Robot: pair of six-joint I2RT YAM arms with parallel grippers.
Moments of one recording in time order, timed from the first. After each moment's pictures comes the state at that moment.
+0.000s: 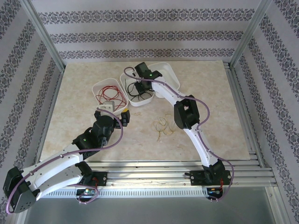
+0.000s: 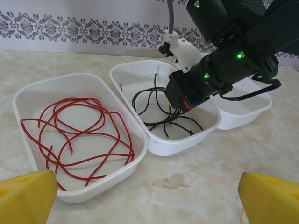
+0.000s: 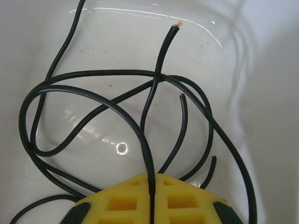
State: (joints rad) left arm -0.76 0.85 0.56 -0.07 -0.60 -0.38; right arm 0.57 2.59 2.42 -0.82 0.03 0.05
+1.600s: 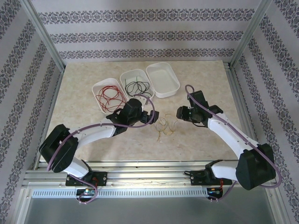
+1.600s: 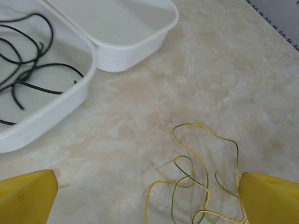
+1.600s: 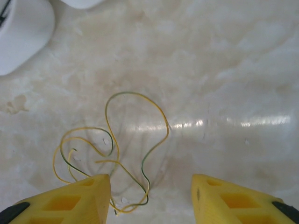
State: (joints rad) left arm -0.72 1.53 0.87 0.08 -0.06 -0.36; right arm 0.35 1.26 0.86 -0.63 -0.09 0.56
